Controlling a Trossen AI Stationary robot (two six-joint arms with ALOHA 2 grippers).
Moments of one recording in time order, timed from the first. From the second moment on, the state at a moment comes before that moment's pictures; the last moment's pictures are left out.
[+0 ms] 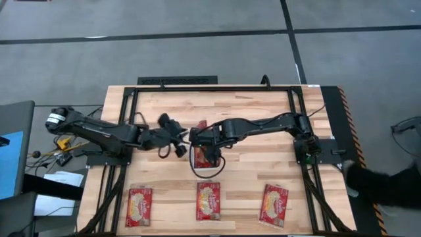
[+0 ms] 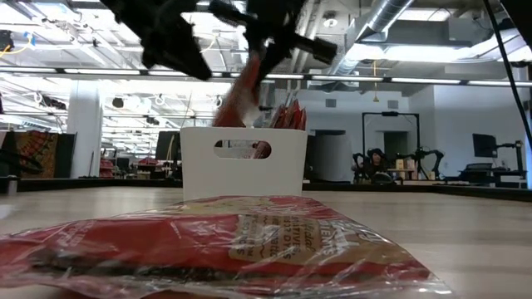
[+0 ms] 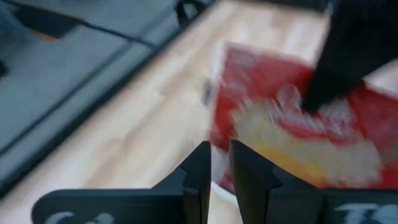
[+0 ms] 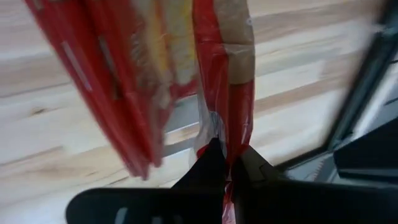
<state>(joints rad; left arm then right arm) -0.18 1.14 0.81 -0.25 -0.69 -0.31 0.09 2.07 1.99 -1.03 0.34 -1.44</state>
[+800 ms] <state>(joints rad) -0.29 1.15 0.81 -0.38 -0.85 -0.36 0.07 2.17 1.99 -1.03 0.18 -1.47</state>
